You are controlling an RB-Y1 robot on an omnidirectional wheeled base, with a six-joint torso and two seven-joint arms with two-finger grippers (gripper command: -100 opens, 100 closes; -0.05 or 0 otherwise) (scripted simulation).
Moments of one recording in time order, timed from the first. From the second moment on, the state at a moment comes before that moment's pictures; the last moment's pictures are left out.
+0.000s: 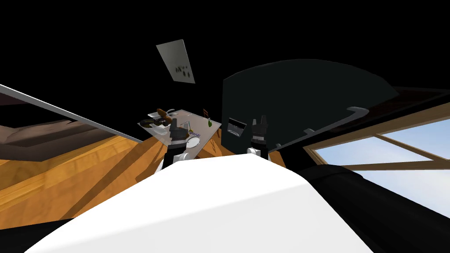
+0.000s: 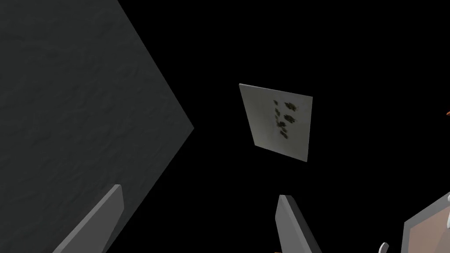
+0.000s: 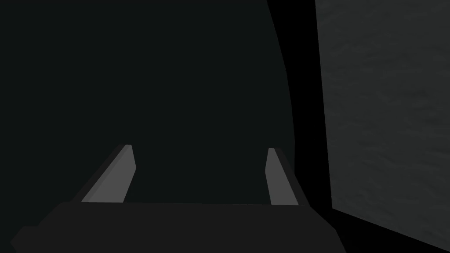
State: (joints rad) left arm 0.44 0.13 0.01 -2.09 0.11 -0.46 0.04; right arm 0.51 -0.02 -0.06 -2.30 -0.09 -0.45 -0.01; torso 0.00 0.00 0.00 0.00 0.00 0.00
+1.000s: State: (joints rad) left arm 0.40 0.21 0.06 -1.87 0.32 -0.25 -0.03; right arm 0.51 -0.02 -0.06 -2.30 -0.09 -0.45 -0.01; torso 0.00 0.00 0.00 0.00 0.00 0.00
